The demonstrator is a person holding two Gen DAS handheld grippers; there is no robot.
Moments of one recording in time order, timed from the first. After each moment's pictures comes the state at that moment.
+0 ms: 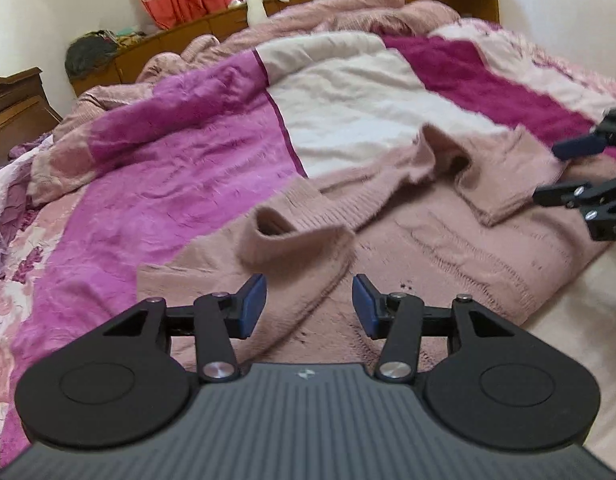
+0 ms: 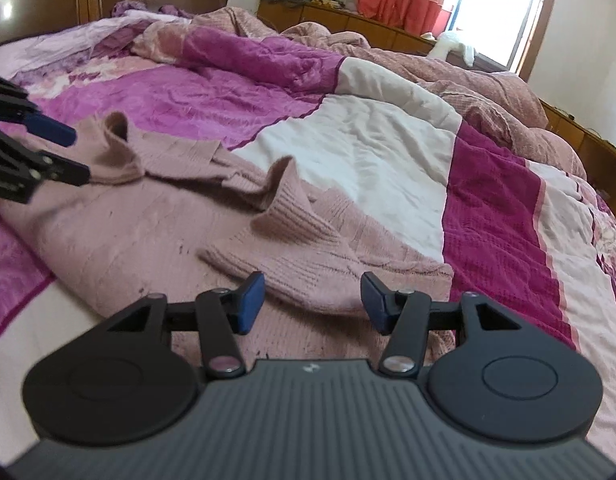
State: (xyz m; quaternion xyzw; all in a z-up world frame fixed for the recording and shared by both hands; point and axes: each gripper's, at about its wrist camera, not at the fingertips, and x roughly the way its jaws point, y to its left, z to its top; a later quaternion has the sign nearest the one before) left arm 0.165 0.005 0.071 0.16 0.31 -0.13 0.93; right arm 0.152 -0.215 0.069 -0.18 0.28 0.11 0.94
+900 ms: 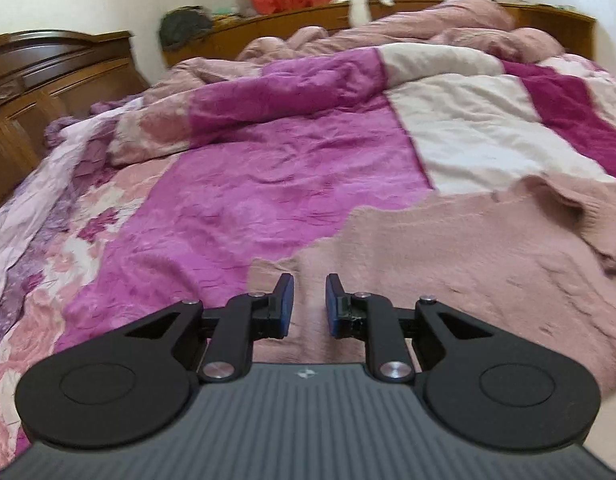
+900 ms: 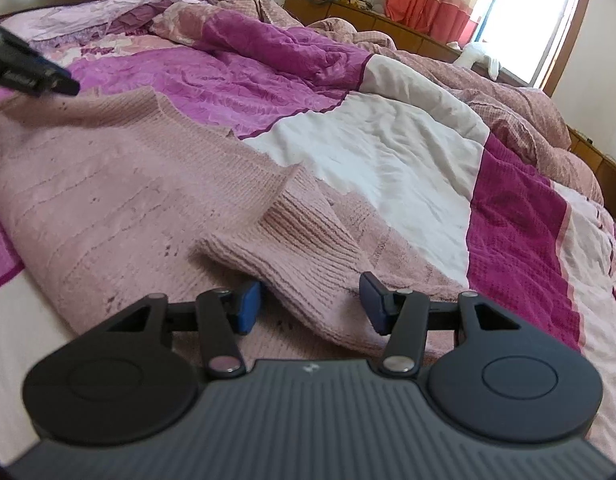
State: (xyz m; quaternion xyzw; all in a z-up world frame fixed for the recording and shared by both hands) left arm 0.199 0.070 0.080 0.10 0.30 0.00 0.95; right arm 0.182 -0.207 0.053 -0.20 0.28 0.13 0.93
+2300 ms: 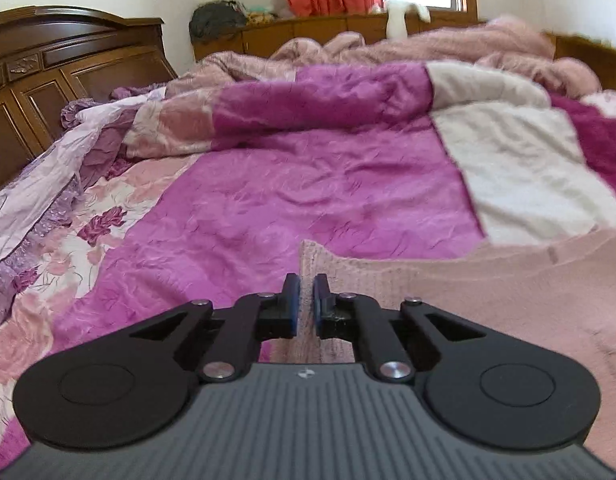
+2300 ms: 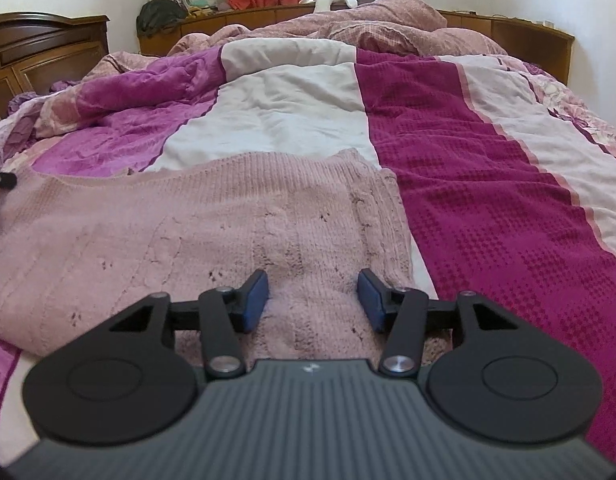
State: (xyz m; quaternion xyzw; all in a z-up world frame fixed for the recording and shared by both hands) left arm 0.258 0.093 0.074 0.06 0.29 0.04 0.95; right arm 0.151 -0.254 0.033 0.03 0.29 -0.02 0.96
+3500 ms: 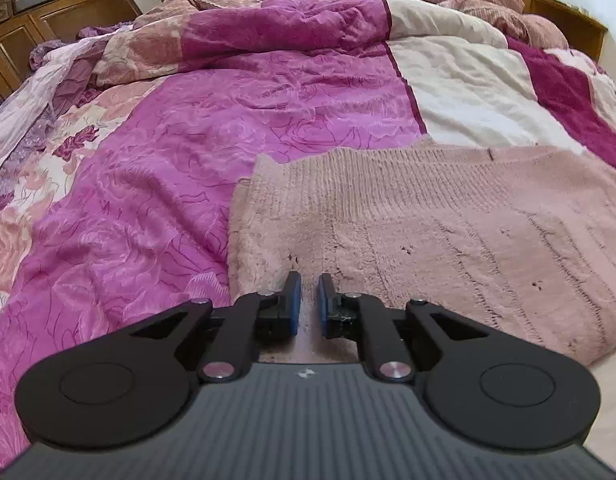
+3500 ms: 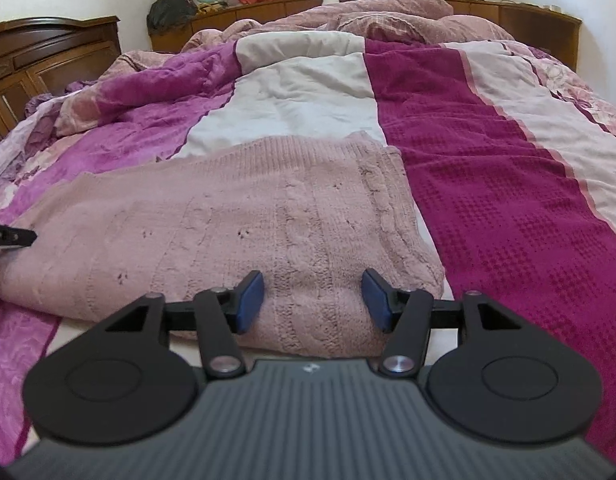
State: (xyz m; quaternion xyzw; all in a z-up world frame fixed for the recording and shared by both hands) left arm 0.188 0.089 0.056 0.02 0.38 -0.02 0.92; right arm 0.118 -0.255 0.043 0.06 0.31 0.00 0.95
